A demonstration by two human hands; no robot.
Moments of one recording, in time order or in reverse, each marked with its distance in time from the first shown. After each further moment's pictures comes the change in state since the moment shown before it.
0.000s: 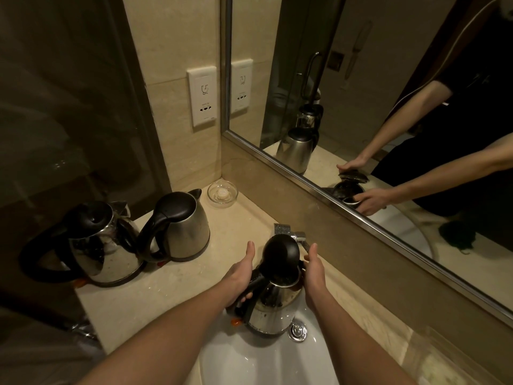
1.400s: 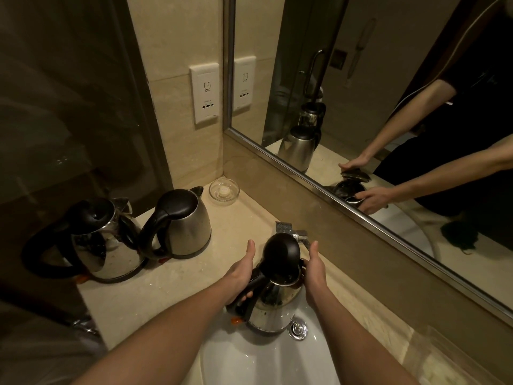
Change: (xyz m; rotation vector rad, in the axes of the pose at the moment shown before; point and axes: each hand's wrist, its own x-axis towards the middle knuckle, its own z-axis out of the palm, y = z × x) left_hand 0.003 -0.004 -0.004 -0.023 -0.049 -0.042; right_hand 0.003 0.003 0.004 0.004 -0.006 -0.003
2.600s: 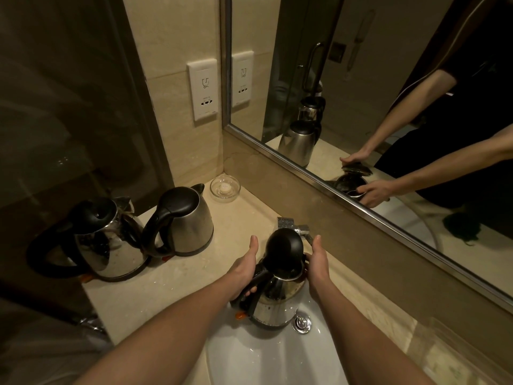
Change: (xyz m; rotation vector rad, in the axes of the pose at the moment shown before) left_hand -0.009 0.002 0.000 0.061 -0.017 0.018; right_hand 0.004 0.000 -0.001 -0.016 0.006 -0.011
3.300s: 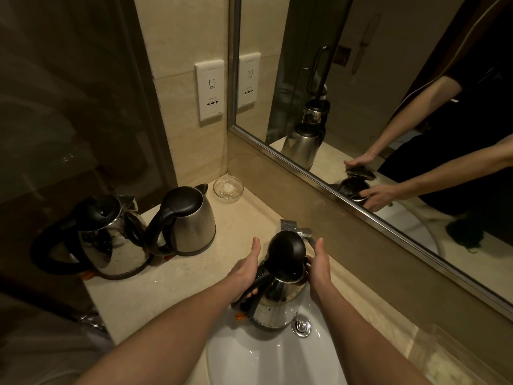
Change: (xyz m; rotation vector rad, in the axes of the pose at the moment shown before) left_hand -0.004 0.001 -0.001 -0.016 0.025 -0.035; right_hand 0.004 0.004 0.000 0.003 -0.005 0.009
